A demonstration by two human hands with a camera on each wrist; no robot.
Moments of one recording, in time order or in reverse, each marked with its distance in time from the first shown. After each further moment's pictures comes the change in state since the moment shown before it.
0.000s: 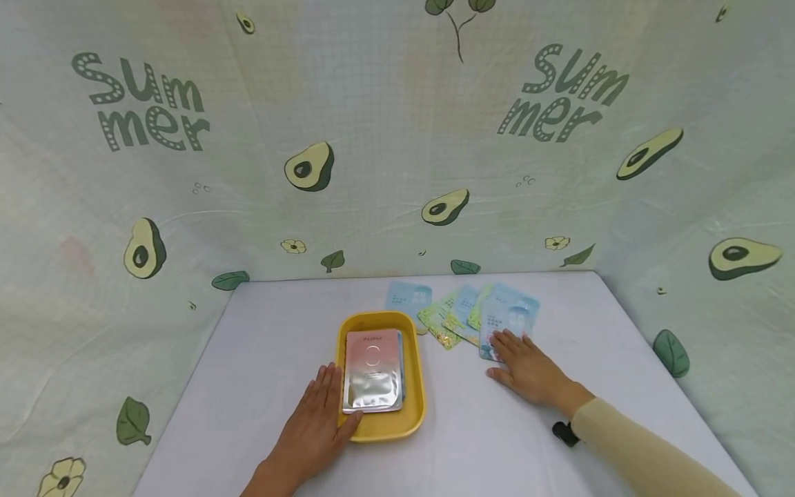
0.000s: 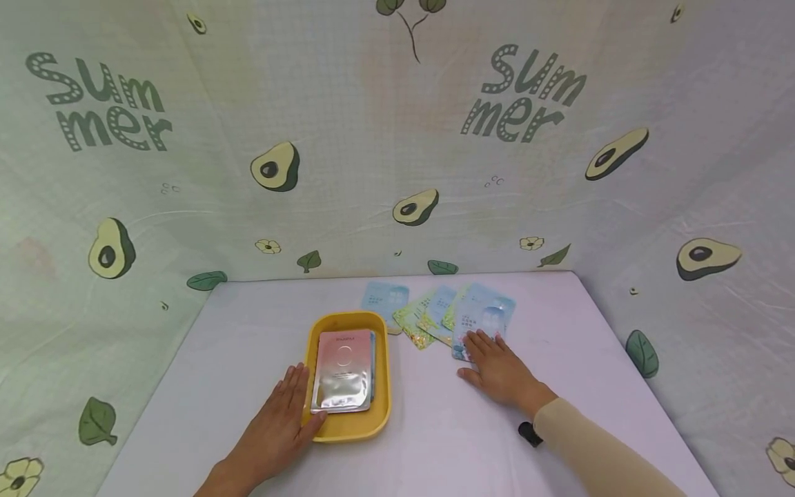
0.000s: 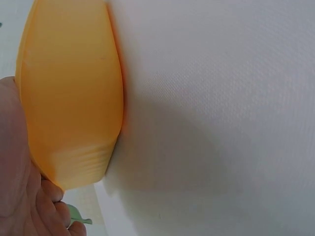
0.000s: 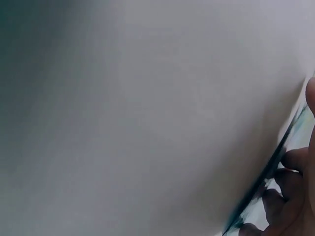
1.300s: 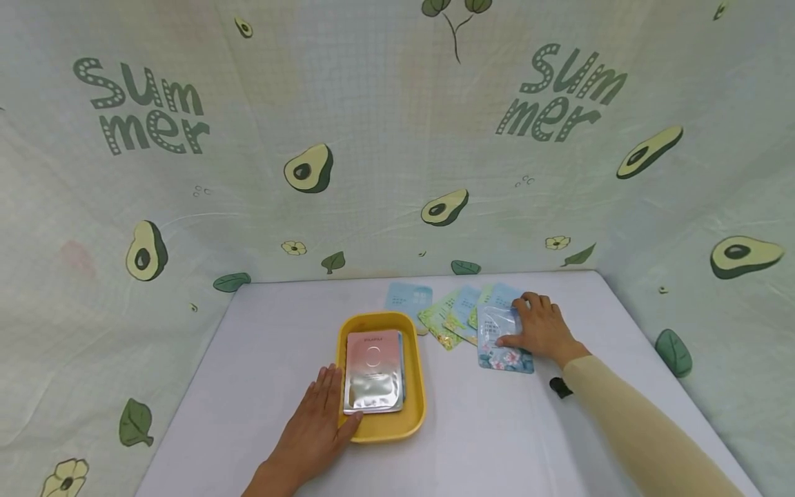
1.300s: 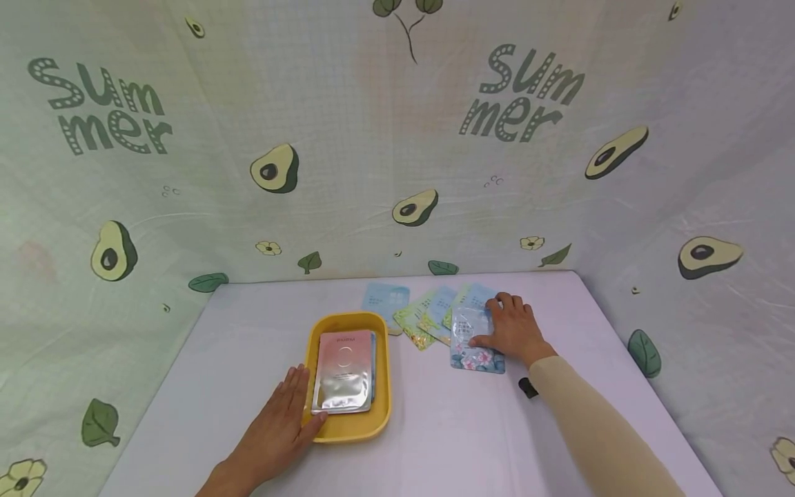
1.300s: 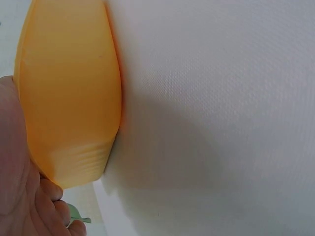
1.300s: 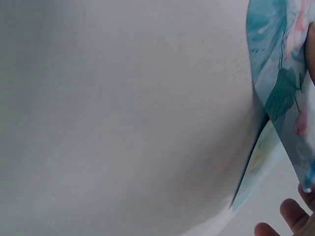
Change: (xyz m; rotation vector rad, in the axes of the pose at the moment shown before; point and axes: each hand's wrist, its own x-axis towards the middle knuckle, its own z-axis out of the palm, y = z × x) left_hand 0.000 0.000 0.002 0.017 -0.028 -0.025; right_hand 0.053 0.063 -0.022 -0.089 0.105 0.209
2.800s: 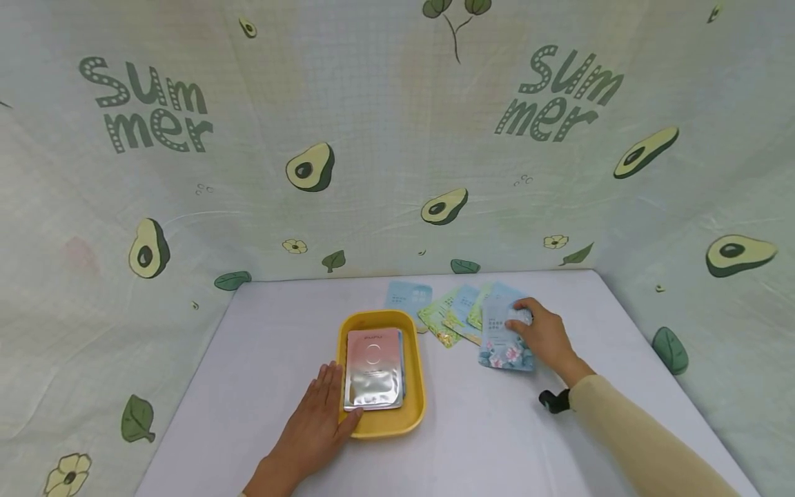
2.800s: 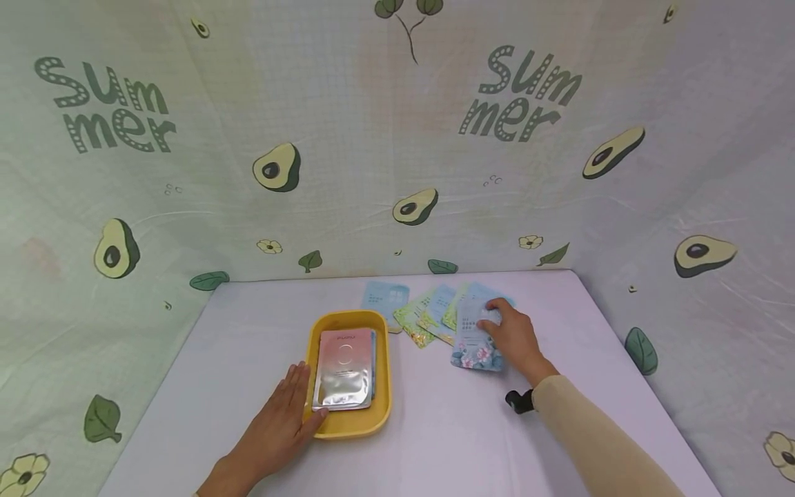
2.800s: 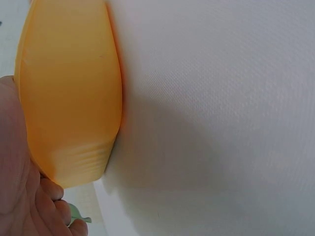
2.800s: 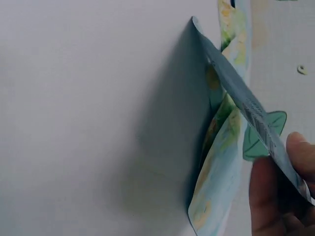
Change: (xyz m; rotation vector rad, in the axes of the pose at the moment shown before) left_hand -0.001 -0.002 0.001 -0.014 0.013 0.014; right_hand -0.028 -0.036 -0.031 0.532 0.046 0.266
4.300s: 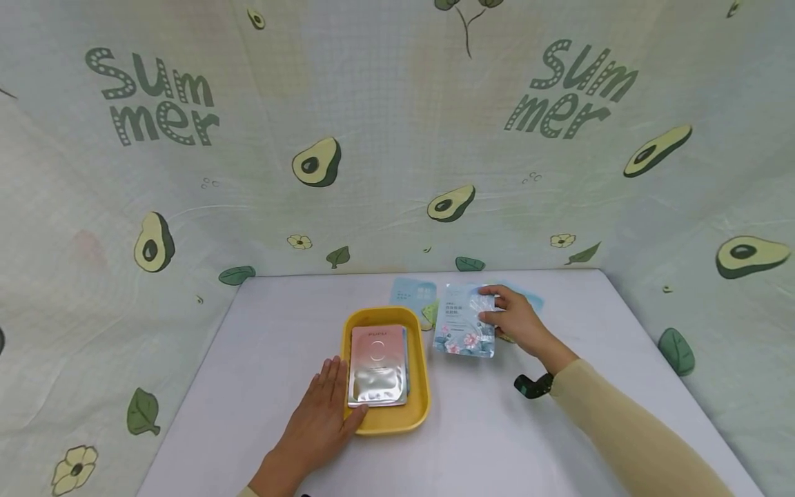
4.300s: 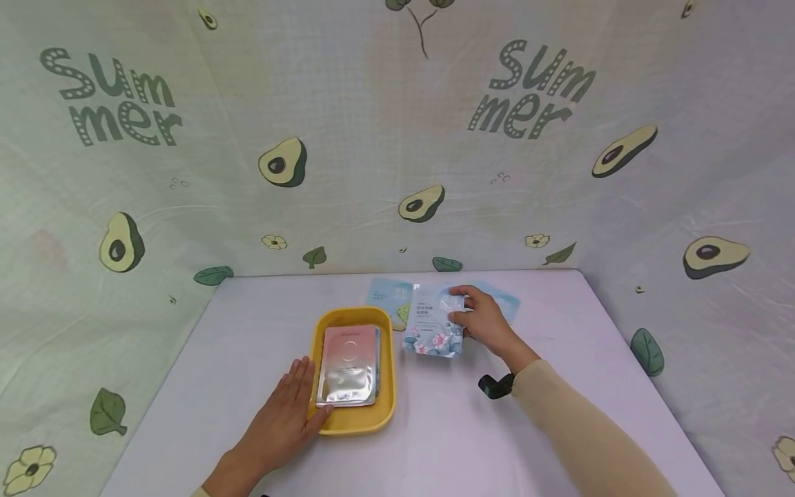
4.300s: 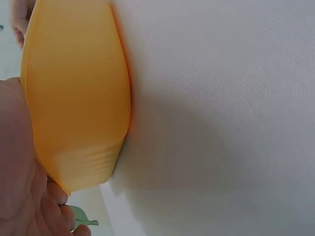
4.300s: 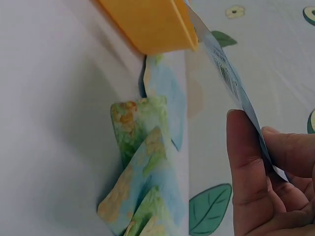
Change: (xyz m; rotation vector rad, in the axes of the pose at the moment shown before) left_hand 0.004 0.000 -0.003 0.017 -0.047 -0.023; right_hand 0.015 -0.072 0.010 0.449 -0.212 0.075
